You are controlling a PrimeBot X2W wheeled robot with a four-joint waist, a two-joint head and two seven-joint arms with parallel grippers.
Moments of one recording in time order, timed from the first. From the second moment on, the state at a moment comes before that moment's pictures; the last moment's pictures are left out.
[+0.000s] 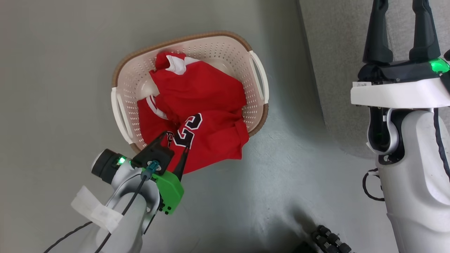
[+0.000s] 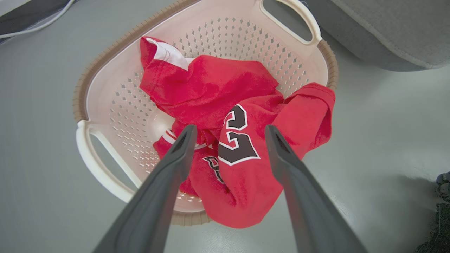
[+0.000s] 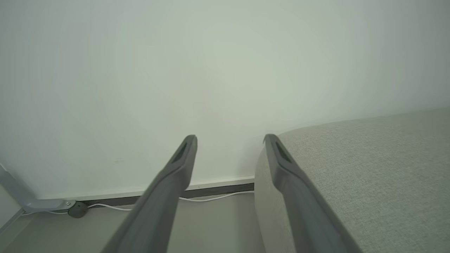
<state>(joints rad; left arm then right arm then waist) -0.41 0.07 -0.48 0.54 -0.04 -0.11 -0.15 -0.44 -0.07 0.14 -0.08 0.22 -0.10 -0.25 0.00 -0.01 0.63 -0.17</state>
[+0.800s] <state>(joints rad) -0.51 0.07 -0.57 0.74 -0.06 -0.12 -0.12 -0.51 -0.06 0.14 -0.06 0.22 -0.10 -0.26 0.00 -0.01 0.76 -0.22</state>
